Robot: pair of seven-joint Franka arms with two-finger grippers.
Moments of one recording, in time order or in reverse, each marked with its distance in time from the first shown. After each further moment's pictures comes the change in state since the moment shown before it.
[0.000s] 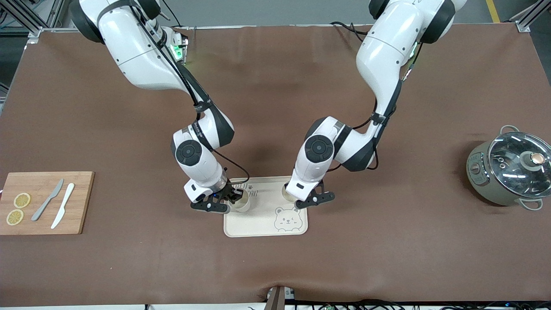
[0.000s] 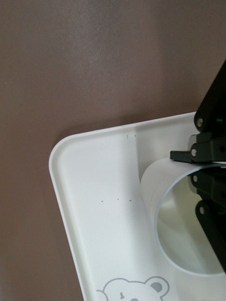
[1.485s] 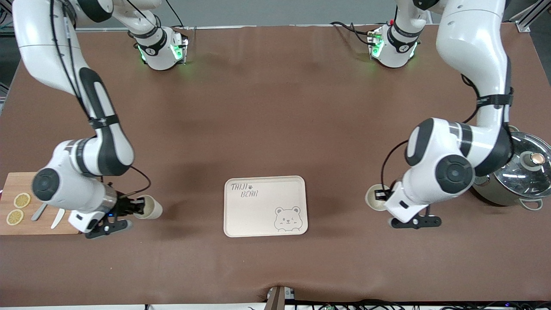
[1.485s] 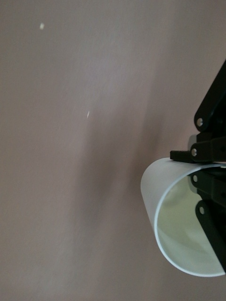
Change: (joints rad) left arm 0.363 -0.202 0.021 0.022 0.008 -0.398 0.635; right arm -0.455 -0.116 -0.017 0.052 0.096 -0.373 -0.957
